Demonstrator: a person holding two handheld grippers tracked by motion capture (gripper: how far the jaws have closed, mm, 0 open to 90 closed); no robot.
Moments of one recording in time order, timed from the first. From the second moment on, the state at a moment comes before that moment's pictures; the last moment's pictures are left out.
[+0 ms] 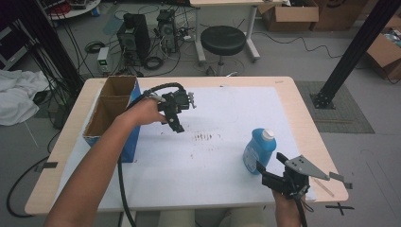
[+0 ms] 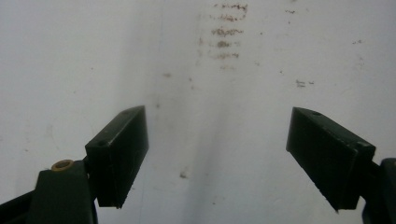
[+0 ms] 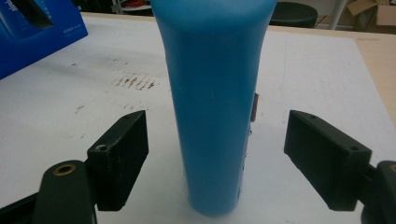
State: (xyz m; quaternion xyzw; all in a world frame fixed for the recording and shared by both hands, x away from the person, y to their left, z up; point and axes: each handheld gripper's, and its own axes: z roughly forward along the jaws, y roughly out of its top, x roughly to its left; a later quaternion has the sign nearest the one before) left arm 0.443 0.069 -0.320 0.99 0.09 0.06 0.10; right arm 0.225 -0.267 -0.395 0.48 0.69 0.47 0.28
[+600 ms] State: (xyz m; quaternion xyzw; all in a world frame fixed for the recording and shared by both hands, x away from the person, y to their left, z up) left arm 0.444 0.070 -0.321 0.99 0.09 0.06 0.10; right arm 0.244 -0.255 -0.404 0.49 0.68 0.46 0.29
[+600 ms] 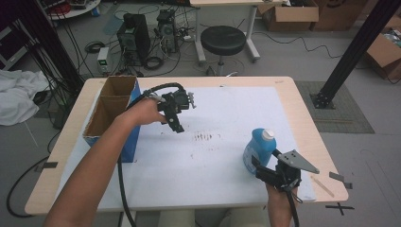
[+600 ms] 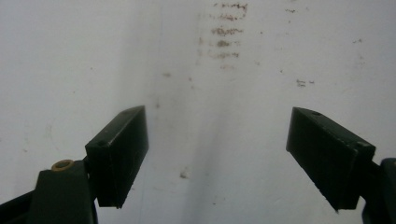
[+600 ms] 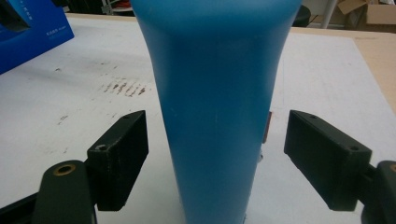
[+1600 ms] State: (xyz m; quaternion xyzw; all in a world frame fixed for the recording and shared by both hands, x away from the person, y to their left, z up) left arm 0.445 0.070 -0.324 0.99 0.09 0.06 0.10; right arm 0.262 -0.242 -0.409 0.49 0.66 0.47 0.31
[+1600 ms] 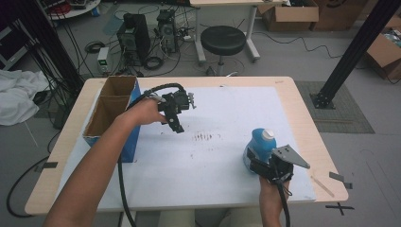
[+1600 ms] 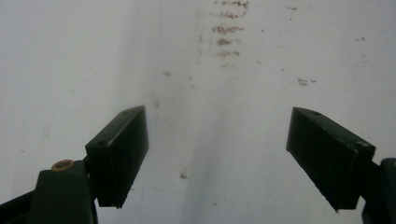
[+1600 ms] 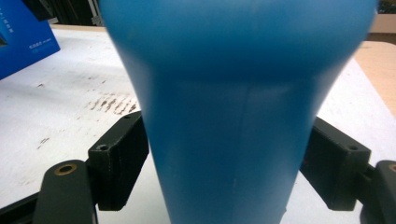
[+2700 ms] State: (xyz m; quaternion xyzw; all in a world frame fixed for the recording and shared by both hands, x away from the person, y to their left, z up) left arm 0.445 0.070 -0.323 0.99 0.09 0.06 0.09; right arm 0.262 -0.241 -0.409 0.49 0.65 0.48 0.32
